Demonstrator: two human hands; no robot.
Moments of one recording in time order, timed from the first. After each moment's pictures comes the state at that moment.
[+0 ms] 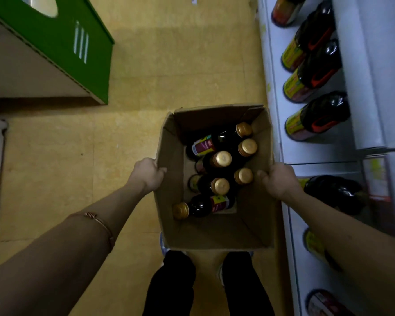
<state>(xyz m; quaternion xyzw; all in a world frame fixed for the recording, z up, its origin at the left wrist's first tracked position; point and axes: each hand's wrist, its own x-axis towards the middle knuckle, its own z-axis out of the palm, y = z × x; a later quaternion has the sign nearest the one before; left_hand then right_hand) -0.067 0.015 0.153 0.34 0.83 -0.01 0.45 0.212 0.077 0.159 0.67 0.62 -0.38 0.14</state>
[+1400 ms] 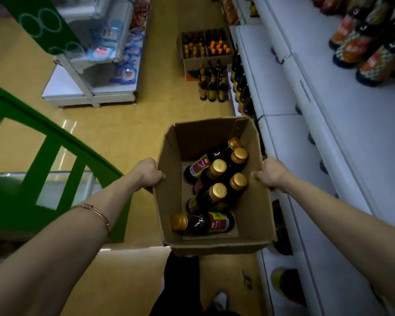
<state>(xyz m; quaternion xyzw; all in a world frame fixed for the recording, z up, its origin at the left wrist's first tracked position) -0.191 0.482 0.501 0.41 0.81 0.04 0.42 0.098 0.563 0.481 0.67 0.64 -0.38 0.05</state>
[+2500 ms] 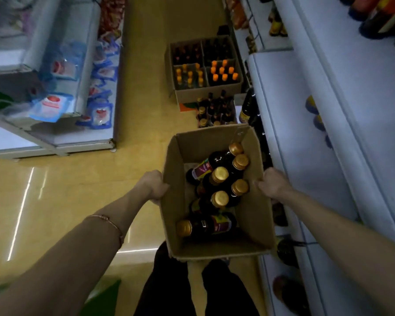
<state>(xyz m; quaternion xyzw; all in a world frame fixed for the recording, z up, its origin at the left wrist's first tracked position) -0.366 1.097 0.416 0.43 0.78 -0.07 0.45 -0.076 1.159 0.402 0.68 0.61 -0.39 0.10</state>
